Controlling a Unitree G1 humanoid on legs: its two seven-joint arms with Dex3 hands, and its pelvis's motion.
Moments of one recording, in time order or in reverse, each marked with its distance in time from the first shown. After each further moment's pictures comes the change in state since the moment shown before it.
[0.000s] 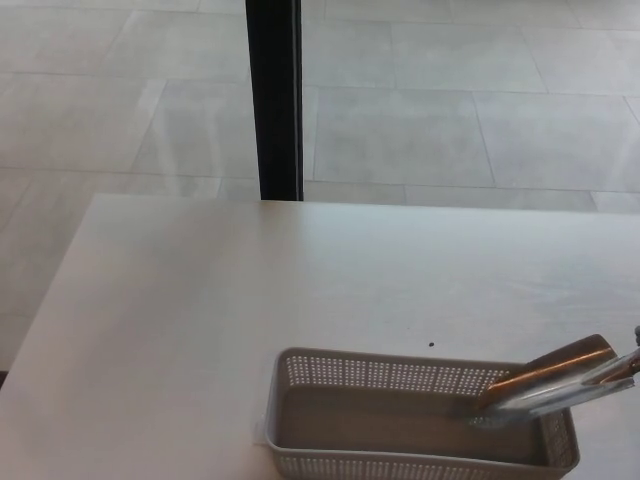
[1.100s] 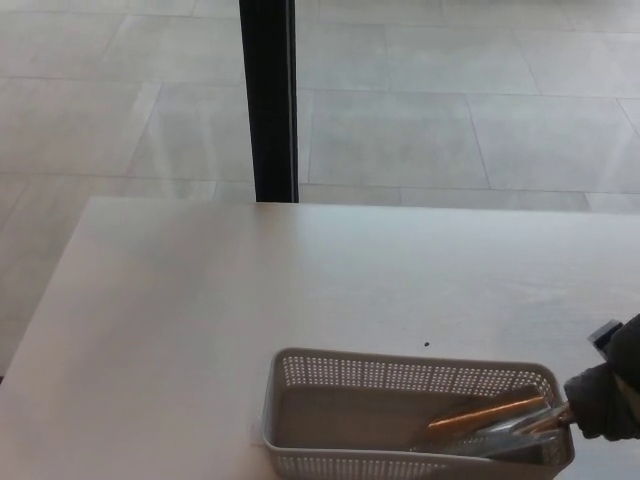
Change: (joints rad) left_arm -0.011 -0.001 -0.001 -0.001 -0.001 0.000 -0.001; right_arm 0.216 0.213 0.106 -0.397 -0.350 0.401 0.170
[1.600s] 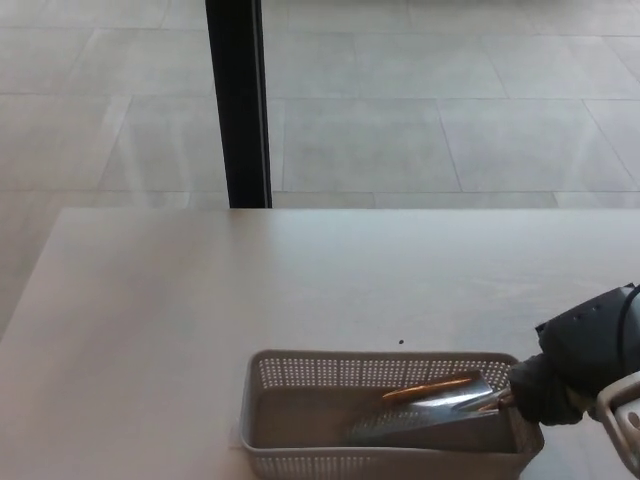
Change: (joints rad) left_arm 0.009 -0.012 0.000 -0.001 0.000 0.000 -0.001; right_arm -0.114 0.304 0.142 0.126 -0.212 0.253 0.113
